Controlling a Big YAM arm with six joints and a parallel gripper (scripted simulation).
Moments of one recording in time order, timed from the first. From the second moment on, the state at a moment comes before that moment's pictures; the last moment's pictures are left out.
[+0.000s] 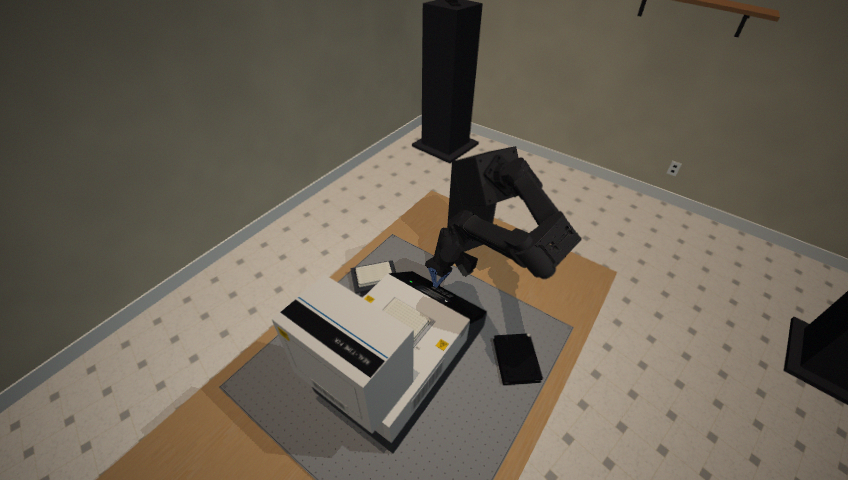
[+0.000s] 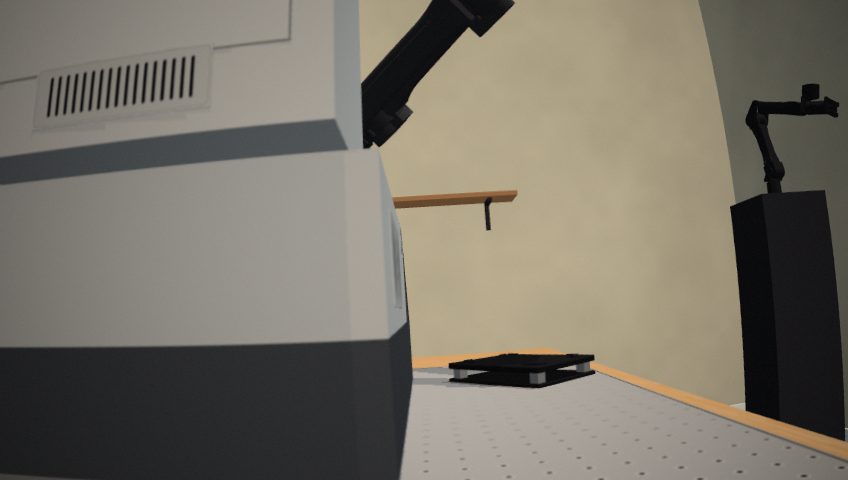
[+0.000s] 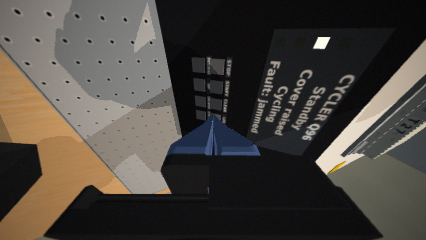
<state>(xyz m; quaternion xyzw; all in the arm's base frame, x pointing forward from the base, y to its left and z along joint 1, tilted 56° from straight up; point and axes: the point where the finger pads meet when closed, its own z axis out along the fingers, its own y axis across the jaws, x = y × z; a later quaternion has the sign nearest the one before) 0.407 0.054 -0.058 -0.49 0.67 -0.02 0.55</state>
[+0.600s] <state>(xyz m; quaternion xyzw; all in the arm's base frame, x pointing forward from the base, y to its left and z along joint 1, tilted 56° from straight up) 0.409 0.053 -0.057 -0.49 0.67 -0.02 0.55</state>
